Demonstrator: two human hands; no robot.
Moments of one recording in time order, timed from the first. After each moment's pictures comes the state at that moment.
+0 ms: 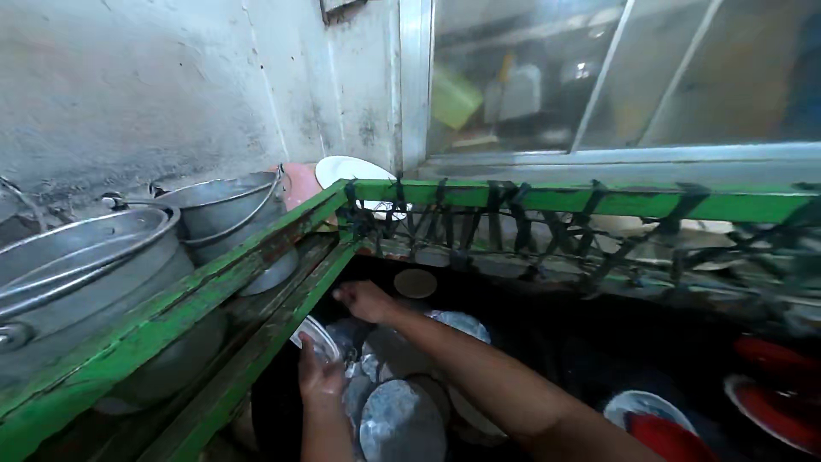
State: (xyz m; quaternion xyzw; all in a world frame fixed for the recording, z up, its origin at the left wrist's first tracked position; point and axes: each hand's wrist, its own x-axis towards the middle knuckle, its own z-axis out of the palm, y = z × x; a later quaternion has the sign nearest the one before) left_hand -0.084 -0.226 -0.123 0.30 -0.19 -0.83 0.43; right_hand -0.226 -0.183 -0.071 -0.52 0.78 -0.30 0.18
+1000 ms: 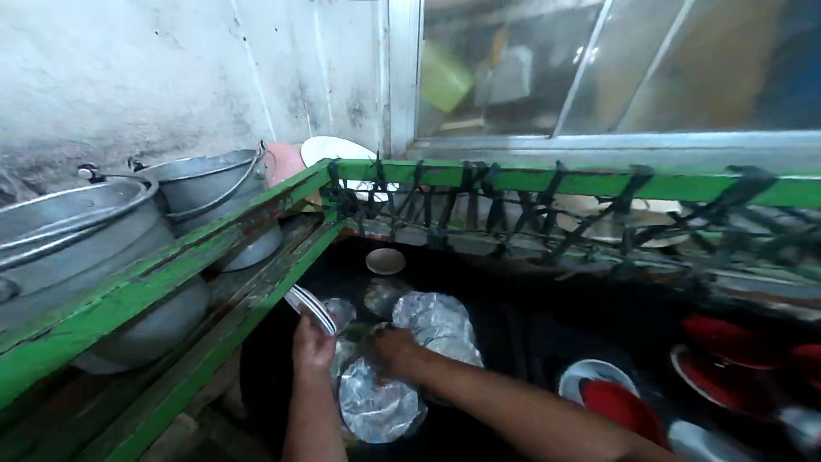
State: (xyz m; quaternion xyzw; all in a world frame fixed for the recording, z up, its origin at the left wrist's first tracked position) left_hand -0.092 -0.221 -0.131 0.25 -0.22 -0.86 0.39; right_hand -0.164 -0.077 -0.113 -0.50 0.83 -0.02 0.24
